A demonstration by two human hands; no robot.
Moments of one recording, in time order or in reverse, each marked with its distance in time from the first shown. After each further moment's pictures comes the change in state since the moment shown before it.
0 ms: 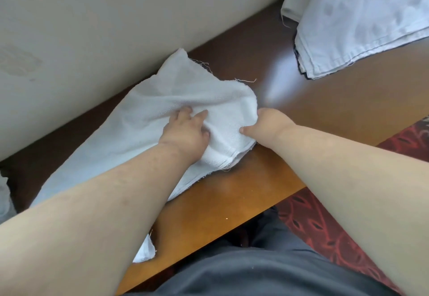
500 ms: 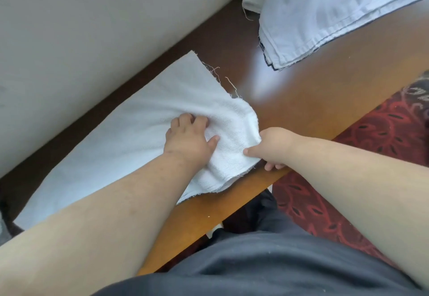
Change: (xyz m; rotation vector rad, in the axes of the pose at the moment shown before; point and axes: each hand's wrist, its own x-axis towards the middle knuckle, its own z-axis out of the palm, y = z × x) left_hand -0.007 0.068 0.024 0.091 0.101 0.058; right_hand -0.041 0.075 -0.002 0.061 -0.285 0.200
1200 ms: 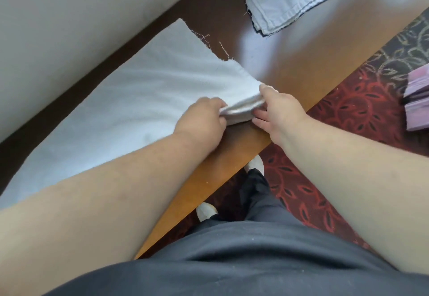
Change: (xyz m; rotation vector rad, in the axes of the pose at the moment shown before) left_hand -0.042 0.026 -0.006 -0.326 -0.068 0.220; right_hand -0.027 0.005 0.044 1.469 0.381 0.025
